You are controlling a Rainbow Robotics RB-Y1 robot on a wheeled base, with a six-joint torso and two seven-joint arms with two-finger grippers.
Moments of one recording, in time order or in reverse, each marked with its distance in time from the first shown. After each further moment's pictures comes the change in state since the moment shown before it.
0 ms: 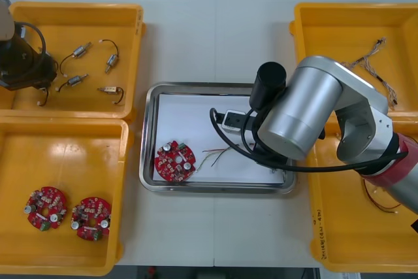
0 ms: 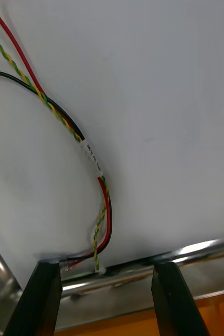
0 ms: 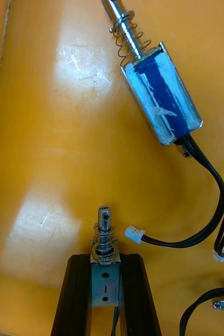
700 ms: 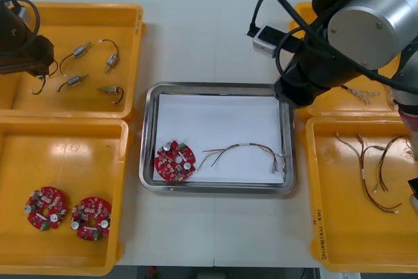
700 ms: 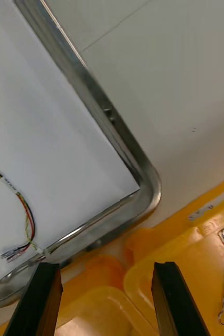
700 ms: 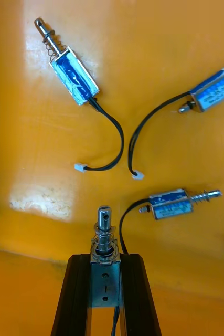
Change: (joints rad) right arm -0.080 0.035 -0.447 -0.052 -0.116 0.143 -0.002; left arm 0.000 0.012 0.073 -0.274 -0.003 0.321 -0.001
